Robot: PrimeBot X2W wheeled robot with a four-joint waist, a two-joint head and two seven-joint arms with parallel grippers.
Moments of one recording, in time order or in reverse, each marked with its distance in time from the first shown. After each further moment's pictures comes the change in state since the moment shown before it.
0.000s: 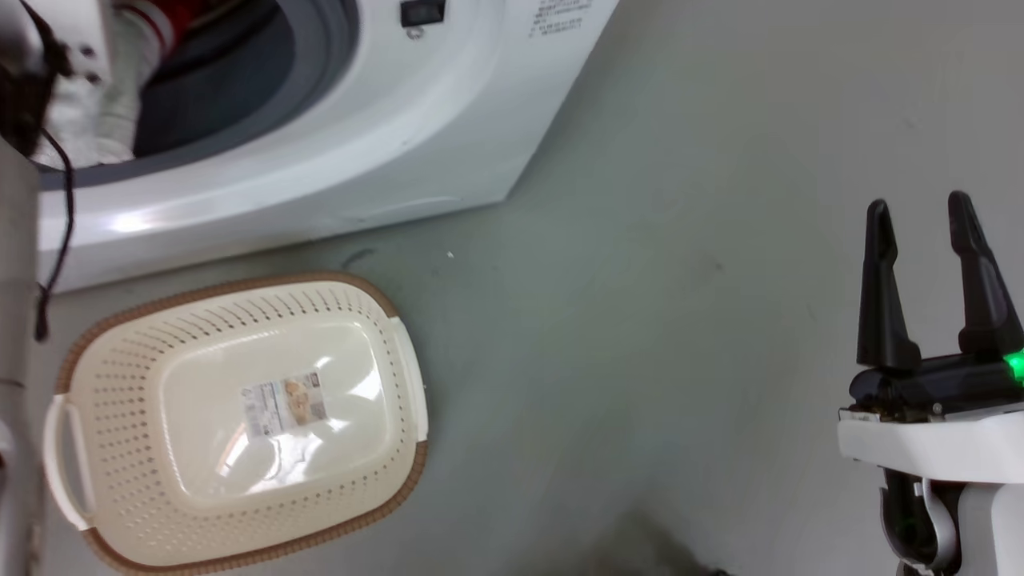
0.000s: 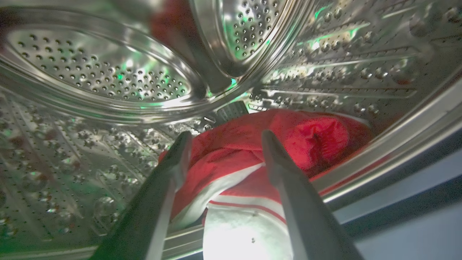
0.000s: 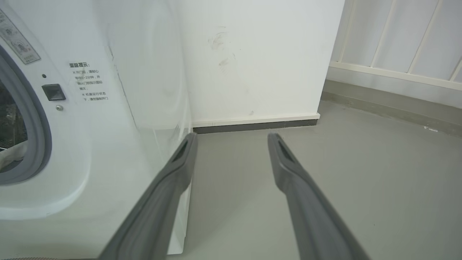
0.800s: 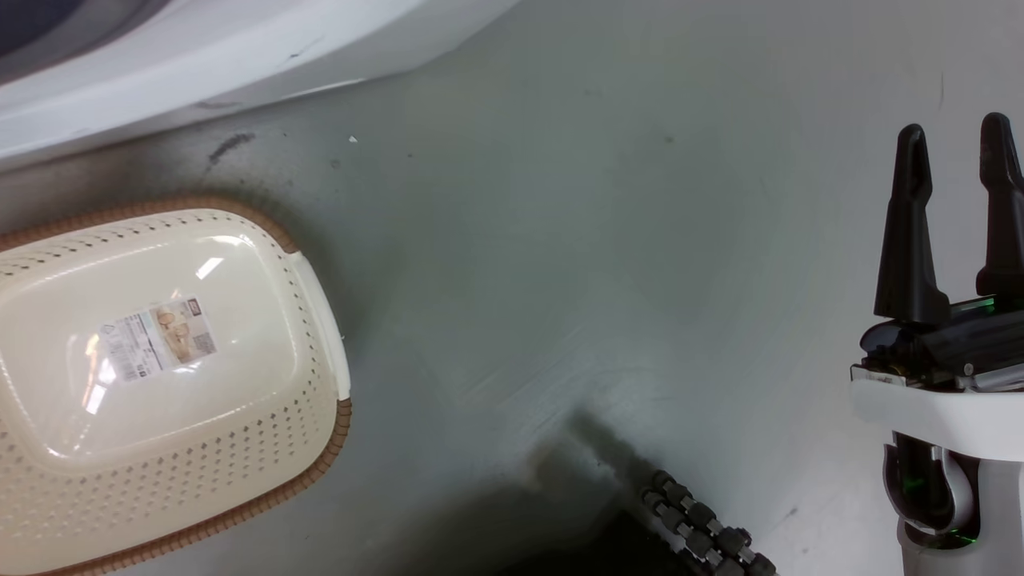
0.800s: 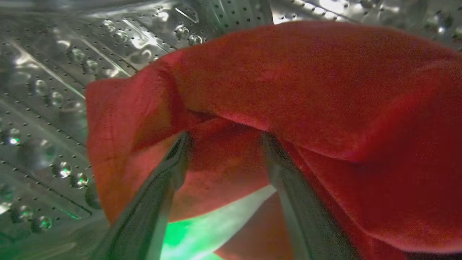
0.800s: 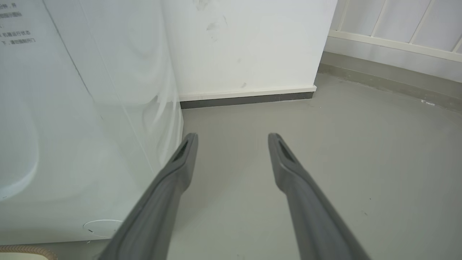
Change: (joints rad) left arm -0.495 0.169 -0.200 0.103 -0.212 0.009 0.642; right arm -0.103 0.000 0.032 -0.072 0.105 0.000 0.000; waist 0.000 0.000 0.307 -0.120
